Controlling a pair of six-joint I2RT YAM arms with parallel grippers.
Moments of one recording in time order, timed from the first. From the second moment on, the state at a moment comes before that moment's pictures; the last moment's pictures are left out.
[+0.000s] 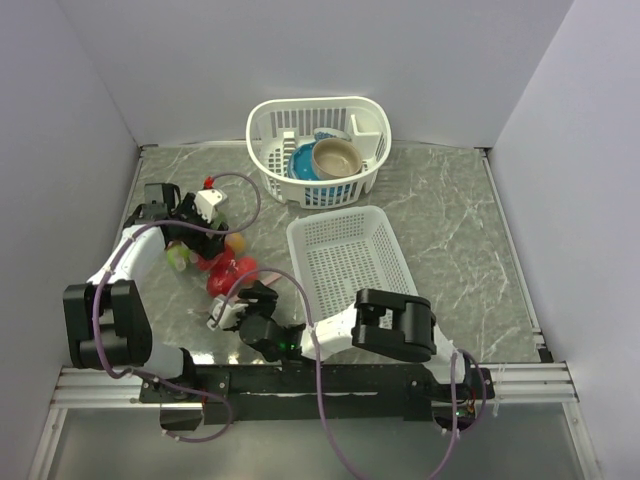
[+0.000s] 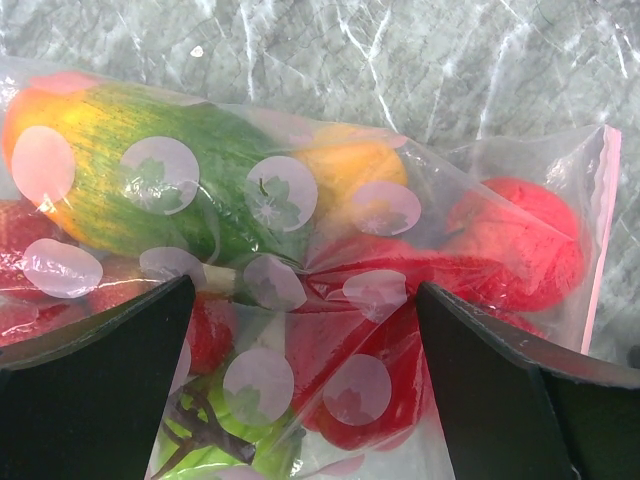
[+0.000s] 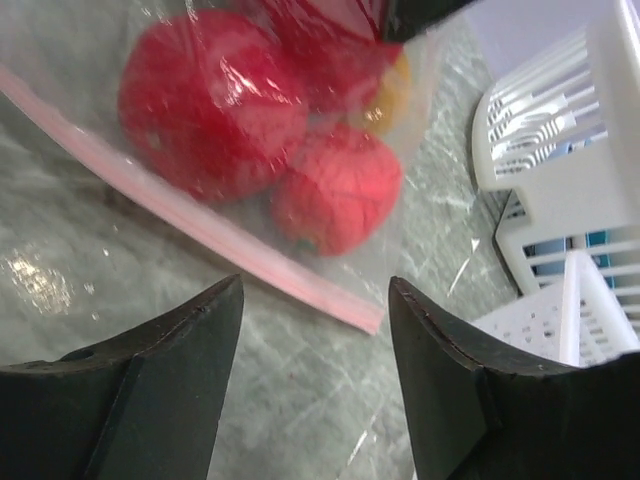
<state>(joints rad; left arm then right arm) 0.09 1.44 0.97 -0.48 0.52 0.70 1.42 2.10 1.10 0.69 0.80 -0.53</state>
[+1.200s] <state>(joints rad) 0.04 1.51 0.99 -0.37 0.42 0.70 1.29 2.21 1.32 0.51 0.56 -0.38</state>
